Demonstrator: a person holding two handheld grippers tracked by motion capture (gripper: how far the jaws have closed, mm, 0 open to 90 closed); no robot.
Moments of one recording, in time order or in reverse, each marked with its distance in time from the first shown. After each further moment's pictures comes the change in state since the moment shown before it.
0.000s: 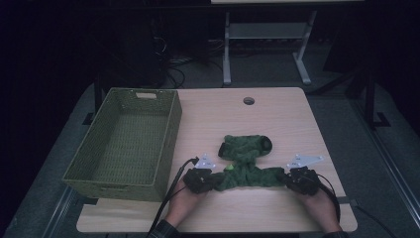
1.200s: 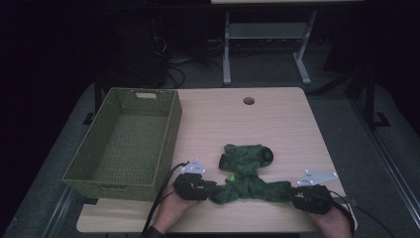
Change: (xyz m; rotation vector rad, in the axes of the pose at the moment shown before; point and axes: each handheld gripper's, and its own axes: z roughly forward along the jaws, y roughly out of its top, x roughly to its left) left arm -0.007 -0.009 -0.034 -0.040 -0.133 -0.019; right arm 0.023 -0.028 -0.037 -0.009 0.057 -0.024
